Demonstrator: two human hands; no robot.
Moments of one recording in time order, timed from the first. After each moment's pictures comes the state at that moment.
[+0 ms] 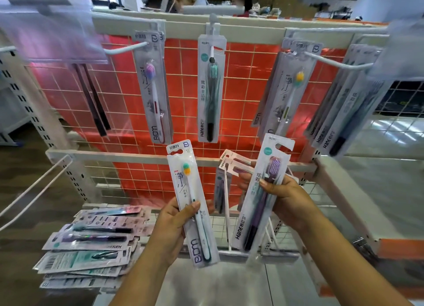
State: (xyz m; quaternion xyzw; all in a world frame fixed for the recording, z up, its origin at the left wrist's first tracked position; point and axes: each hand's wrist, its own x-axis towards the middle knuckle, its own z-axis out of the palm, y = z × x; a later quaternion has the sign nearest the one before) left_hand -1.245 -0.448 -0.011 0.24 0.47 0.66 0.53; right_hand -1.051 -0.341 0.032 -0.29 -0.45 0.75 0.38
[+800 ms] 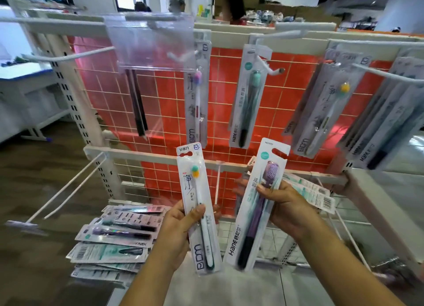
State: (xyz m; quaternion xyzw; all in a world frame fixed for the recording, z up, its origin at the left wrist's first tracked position) left_hand -1.290 -0.481 -0.004 0.24 0.45 0.69 0.52; right_hand -1.119 -0.366 0.036 -0.26 -0.44 0.80 0.32
